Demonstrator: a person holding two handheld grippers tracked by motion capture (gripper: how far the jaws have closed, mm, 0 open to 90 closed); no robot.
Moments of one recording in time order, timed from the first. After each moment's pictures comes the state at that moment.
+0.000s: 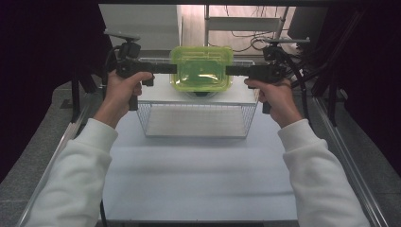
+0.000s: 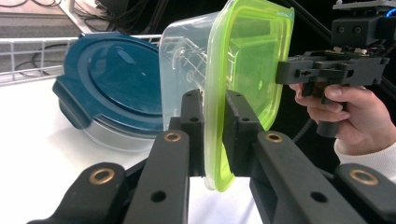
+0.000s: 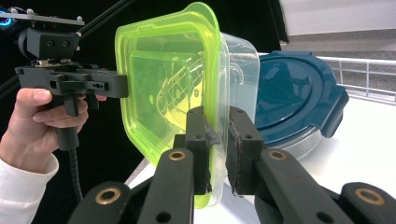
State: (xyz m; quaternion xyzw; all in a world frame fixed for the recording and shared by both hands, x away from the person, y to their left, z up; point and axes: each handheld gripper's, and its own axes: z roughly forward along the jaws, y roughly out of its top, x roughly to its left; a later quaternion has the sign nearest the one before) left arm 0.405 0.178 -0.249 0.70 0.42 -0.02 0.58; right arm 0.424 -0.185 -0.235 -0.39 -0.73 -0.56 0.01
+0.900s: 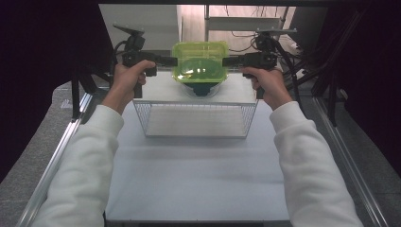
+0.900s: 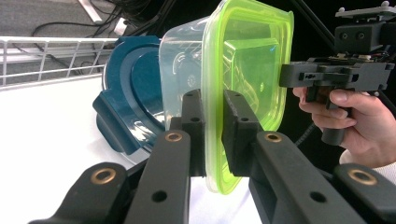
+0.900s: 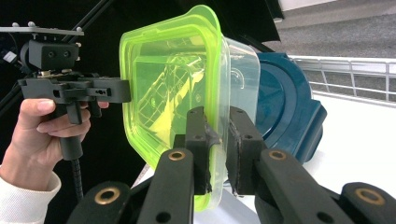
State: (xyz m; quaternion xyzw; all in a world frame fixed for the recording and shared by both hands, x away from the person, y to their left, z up) left arm 0.457 0.184 -0.265 0.68 0.46 -0.06 0.56; right arm 0.479 -0.176 -0.242 -0.44 -0.72 -0.53 0.05
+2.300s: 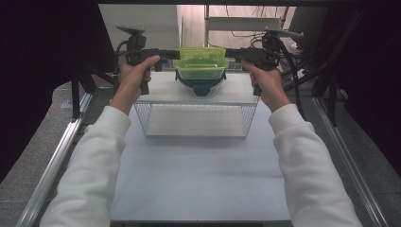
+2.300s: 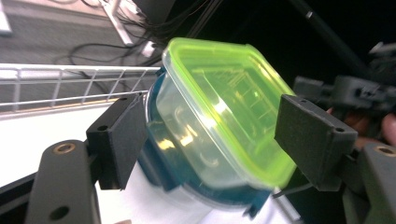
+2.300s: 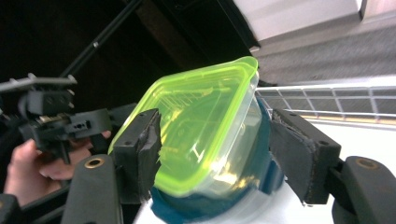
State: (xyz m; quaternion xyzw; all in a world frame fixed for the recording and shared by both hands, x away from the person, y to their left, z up) left arm 0.469 0.181 -0.272 0.65 0.50 0.00 0.57; right arm 0.490 -0.186 -0.248 -0.49 -0.66 -0.57 0.02
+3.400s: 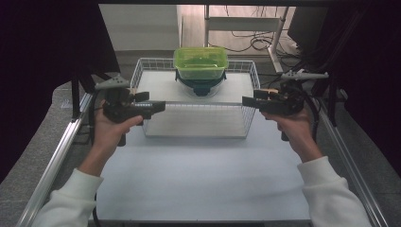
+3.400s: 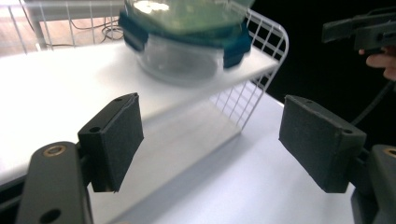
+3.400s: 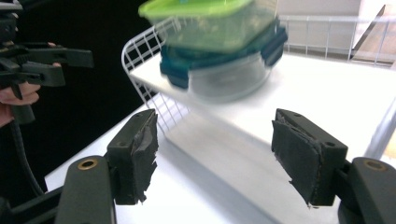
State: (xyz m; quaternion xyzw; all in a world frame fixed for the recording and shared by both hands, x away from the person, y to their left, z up) left arm 0.321 0.193 -0.319 0.72 0.41 0.14 0.54; right arm 0.381 -0.239 -0.289 -0.36 -0.76 -0.54 -0.08
